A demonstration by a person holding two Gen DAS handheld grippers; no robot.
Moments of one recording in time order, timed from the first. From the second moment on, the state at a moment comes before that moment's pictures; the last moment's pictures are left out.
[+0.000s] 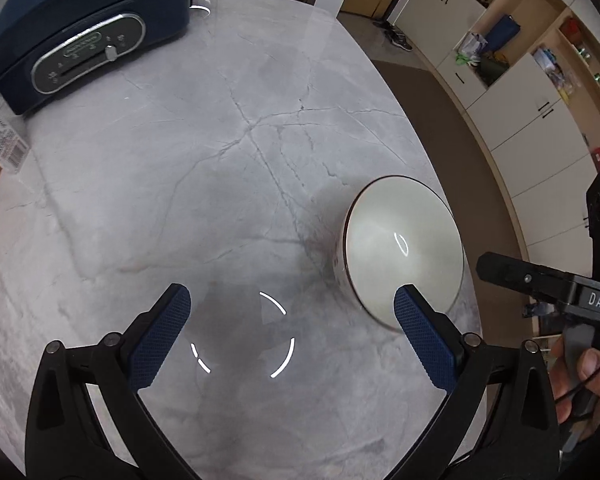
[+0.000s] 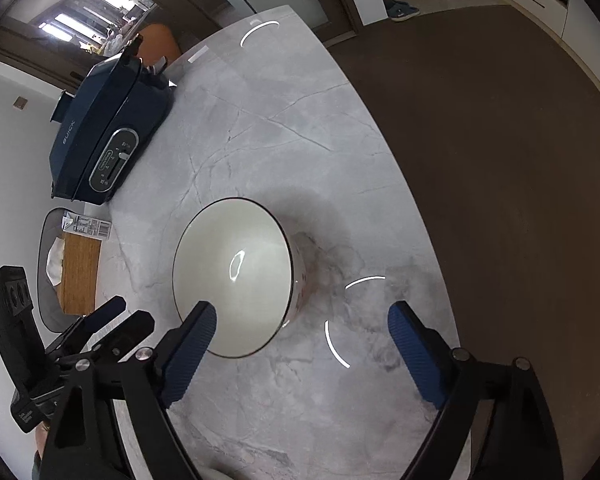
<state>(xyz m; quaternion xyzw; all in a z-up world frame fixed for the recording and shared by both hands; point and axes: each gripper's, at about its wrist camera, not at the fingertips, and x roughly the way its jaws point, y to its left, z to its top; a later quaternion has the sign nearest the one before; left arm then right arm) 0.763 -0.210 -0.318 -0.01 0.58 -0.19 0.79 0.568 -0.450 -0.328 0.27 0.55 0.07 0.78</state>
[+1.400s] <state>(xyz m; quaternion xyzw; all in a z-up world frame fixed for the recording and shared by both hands) 0.667 -0.167 -0.261 -0.02 0.57 -0.25 0.78 0.509 -0.382 -0.292 0.28 0.57 0.18 0.75</state>
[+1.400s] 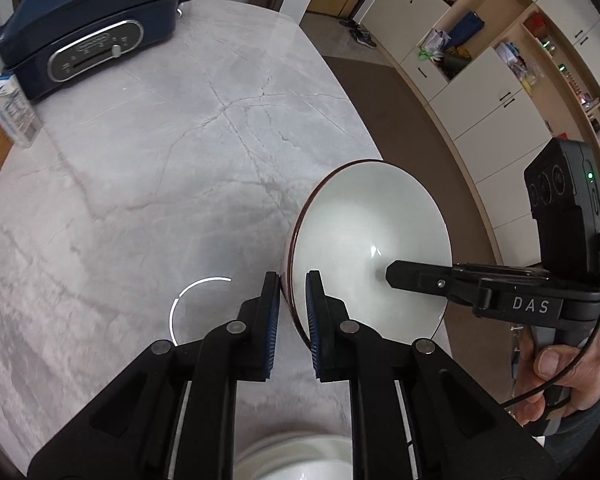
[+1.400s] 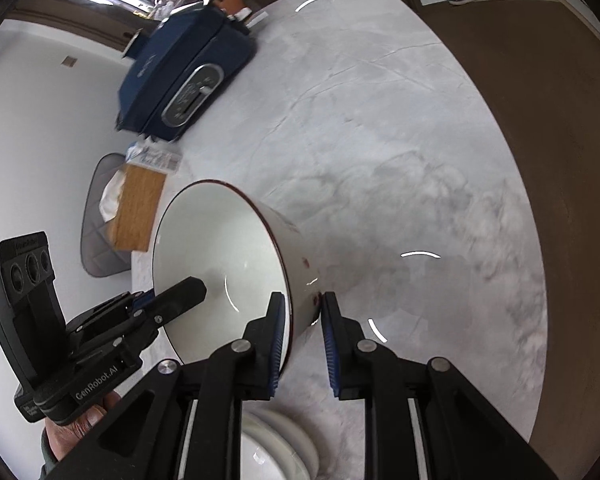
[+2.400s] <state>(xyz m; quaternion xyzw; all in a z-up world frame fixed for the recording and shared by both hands) 0.433 -0.060 -0.306 -0.06 0.64 -0.21 0.74 0.330 -0.277 -0.304 0.19 0.62 0.20 0.73</state>
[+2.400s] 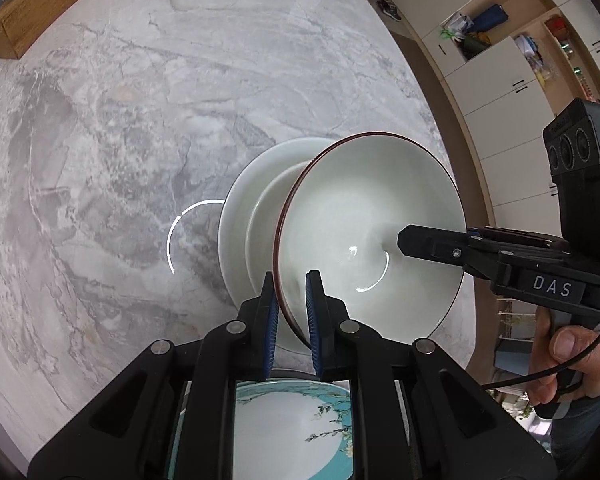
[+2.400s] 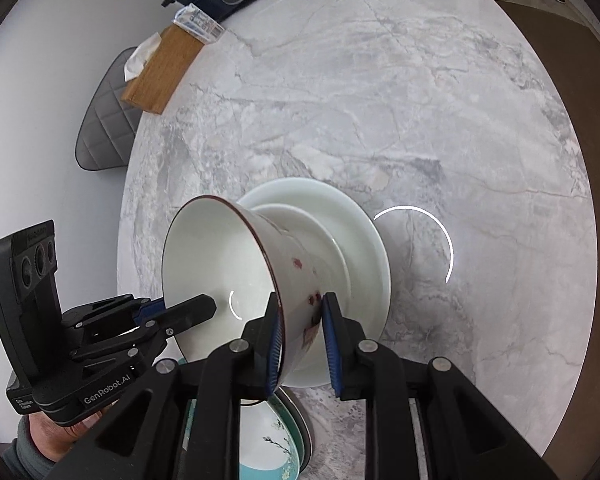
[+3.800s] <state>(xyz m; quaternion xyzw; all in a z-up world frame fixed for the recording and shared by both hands) 0.435 -0.069 -0.320 -0.04 0.65 -0.18 0.74 0.311 -0.206 -0.307 -0.12 0.61 0.13 0.77</state>
